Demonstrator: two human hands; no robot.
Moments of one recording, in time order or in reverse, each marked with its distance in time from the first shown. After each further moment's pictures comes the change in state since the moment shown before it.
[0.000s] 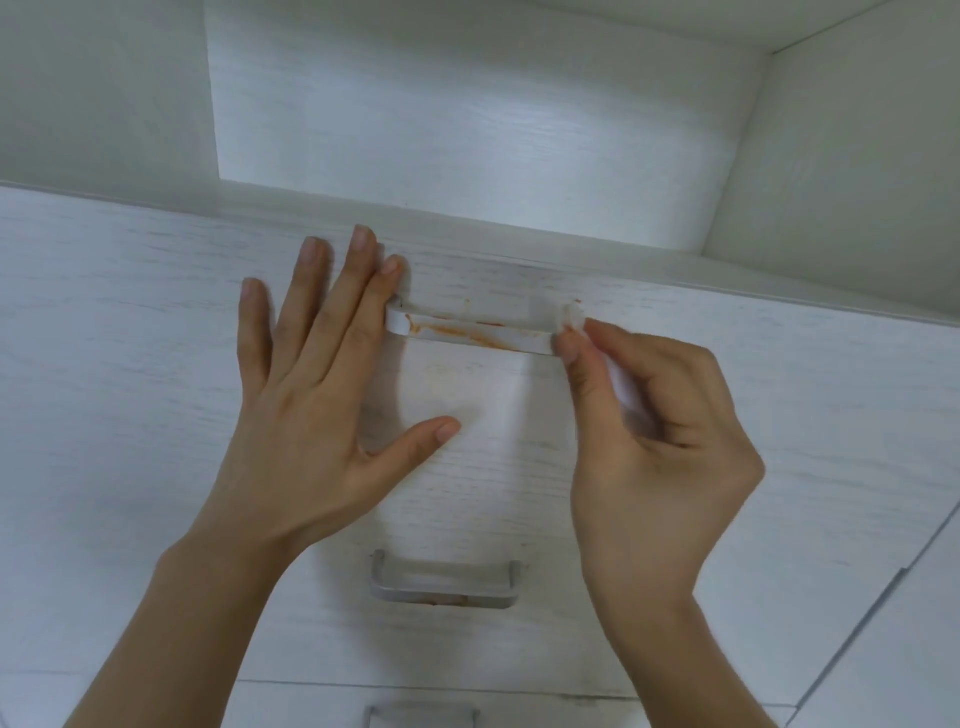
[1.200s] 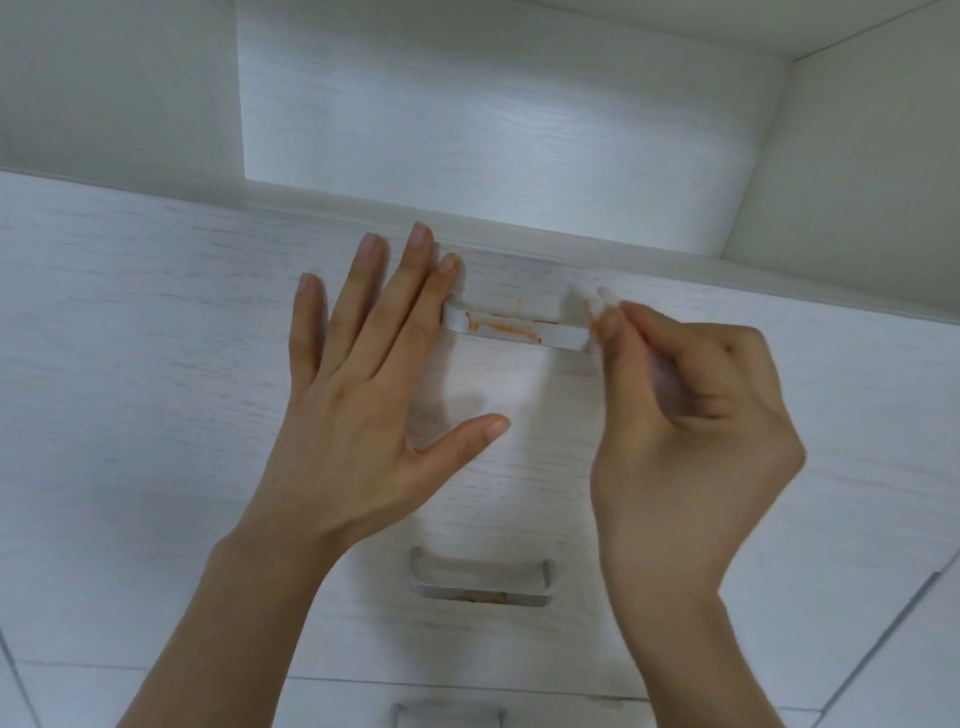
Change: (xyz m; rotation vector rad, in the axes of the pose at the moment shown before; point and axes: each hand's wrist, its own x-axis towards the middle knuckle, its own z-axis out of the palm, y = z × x) left_hand -0.002 -0.002 -0.003 -0.005 0.015 0.029; right_hand -0.006 -0.017 0.017 -0.165 -0.002 -0.056
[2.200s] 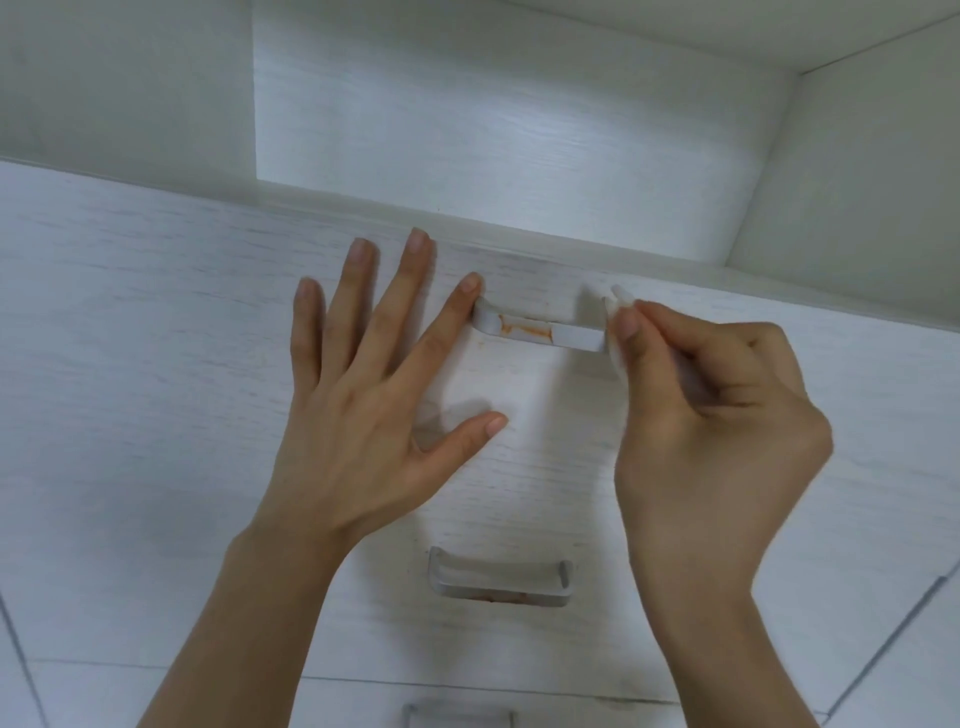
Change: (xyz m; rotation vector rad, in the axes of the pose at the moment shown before) left_hand -0.007 -0.018 0.007 0.151 0.102 0.044; right_hand 0.003 -0.008 -0.003 0.014 -0.035 0.060
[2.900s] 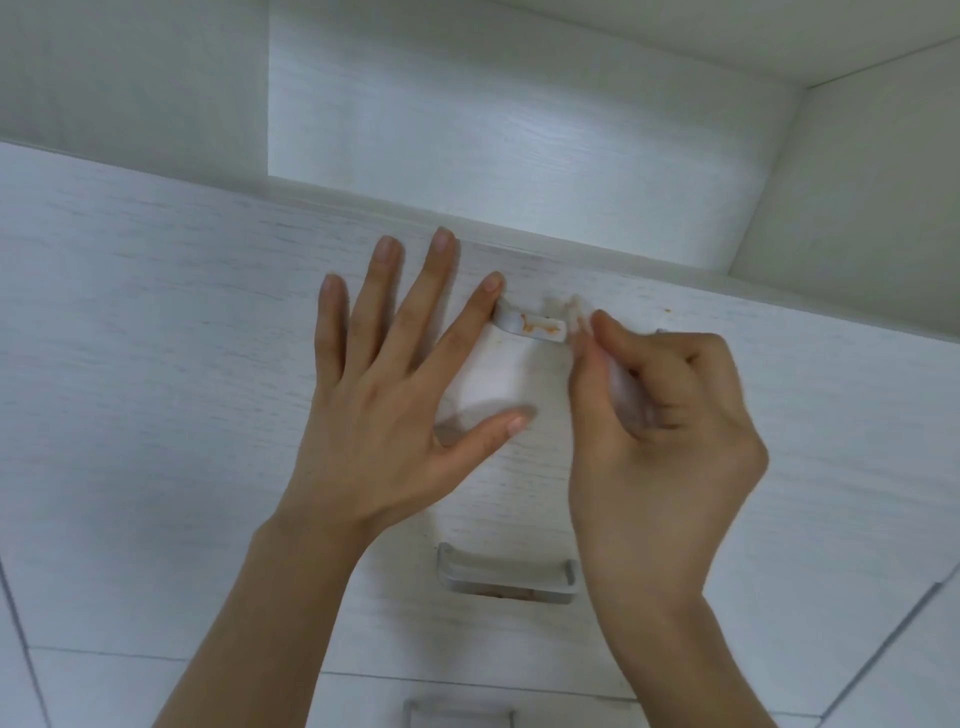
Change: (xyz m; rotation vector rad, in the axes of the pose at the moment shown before) left_hand 0.001 0.001 0.001 -0.006 0.020 0.005; right_hand -0.019 -0.009 0.018 -0.017 -0.048 -0.116
